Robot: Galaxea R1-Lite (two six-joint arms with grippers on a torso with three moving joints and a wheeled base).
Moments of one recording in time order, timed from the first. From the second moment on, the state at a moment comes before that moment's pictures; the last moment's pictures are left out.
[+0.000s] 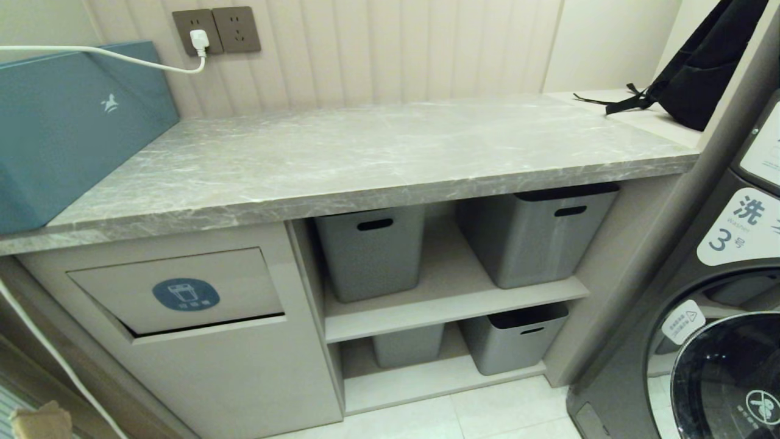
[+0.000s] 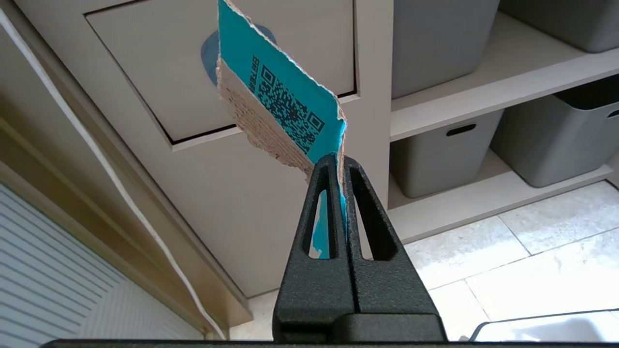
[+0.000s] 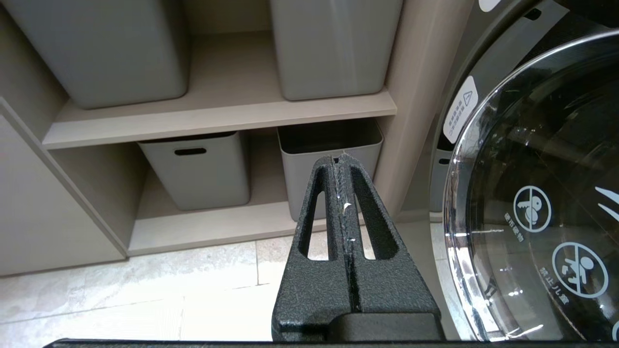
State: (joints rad) left arm 0.00 0.00 0.00 0.00 -0.03 0.17; right arm 0.00 0.00 0.00 0.00 0.00 -0.01
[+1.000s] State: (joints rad) left arm -0.06 0.40 -0.04 -0.09 -0.06 -0.42; right arm 0.00 0.00 0.00 0.00 0.00 -0.01
